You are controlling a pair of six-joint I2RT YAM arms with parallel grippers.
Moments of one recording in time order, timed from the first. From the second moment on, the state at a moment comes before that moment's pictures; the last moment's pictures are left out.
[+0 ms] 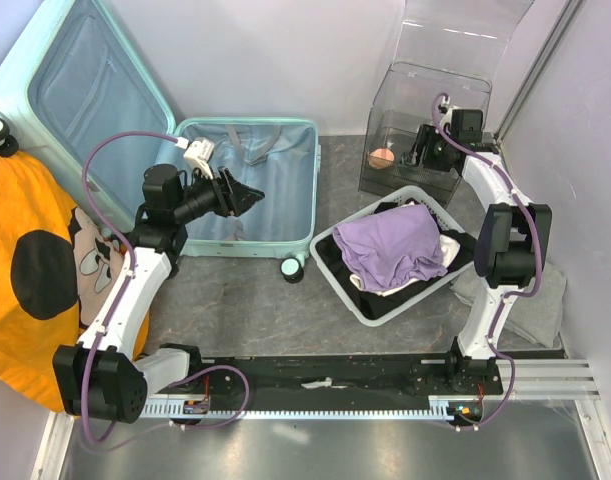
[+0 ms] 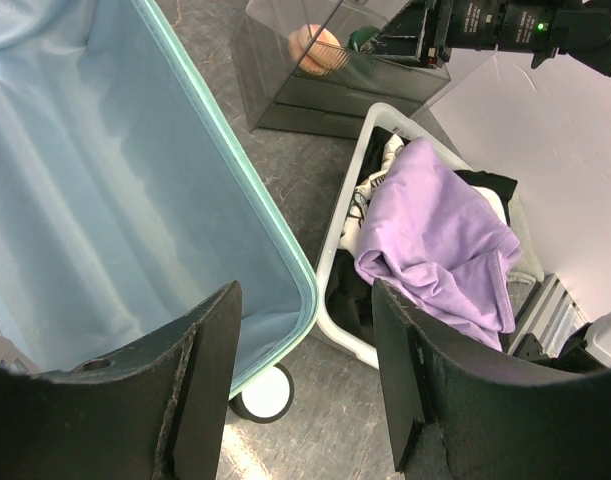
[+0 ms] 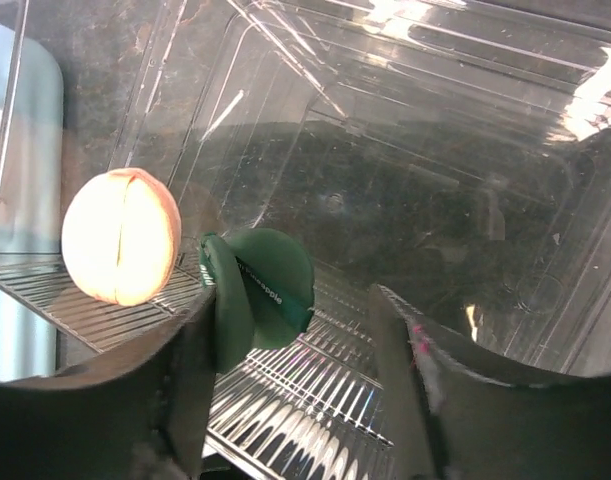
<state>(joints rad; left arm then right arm) -0.12 1.14 0.96 -0.06 0.66 -0.37 -0.03 1.99 1.67 -0.38 -0.28 0.21</state>
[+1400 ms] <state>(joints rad) -0.23 1.22 1.10 -0.25 0.21 -0.22 0.06 1.33 1.16 0.24 -0.26 0.38</state>
